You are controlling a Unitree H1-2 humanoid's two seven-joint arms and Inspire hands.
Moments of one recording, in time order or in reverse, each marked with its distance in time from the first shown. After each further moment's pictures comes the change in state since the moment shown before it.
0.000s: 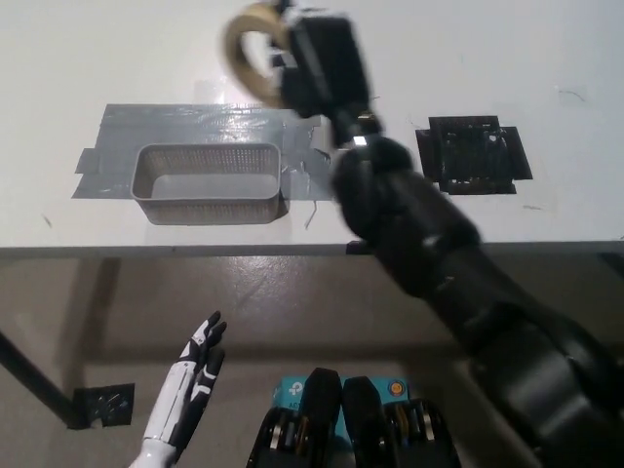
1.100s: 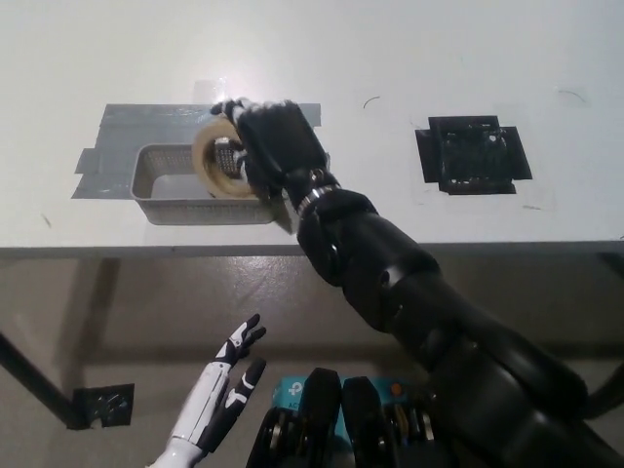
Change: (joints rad) left_arm -0.009 0.029 -0.093 -0.015 0.057 -0.001 -0.002; right_arm 0.029 0.052 0.142 0.214 -0.018 0.085 0.176
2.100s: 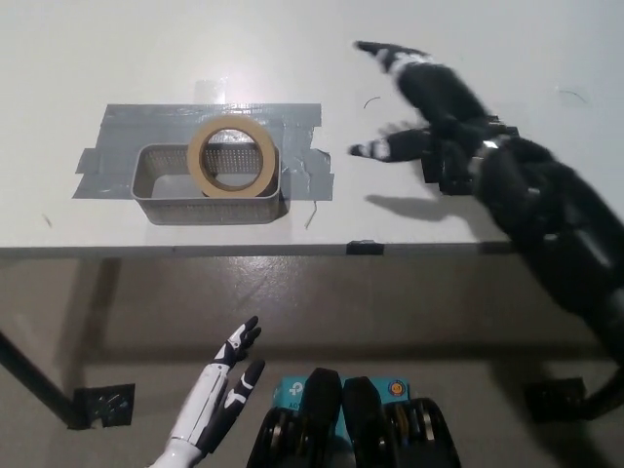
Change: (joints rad) left_arm 0.000 0.000 0.003 0.003 0.000 0.011 0.000; right_arm 0.295 -0.507 -0.162 -0.943 0.273 0.189 0.539
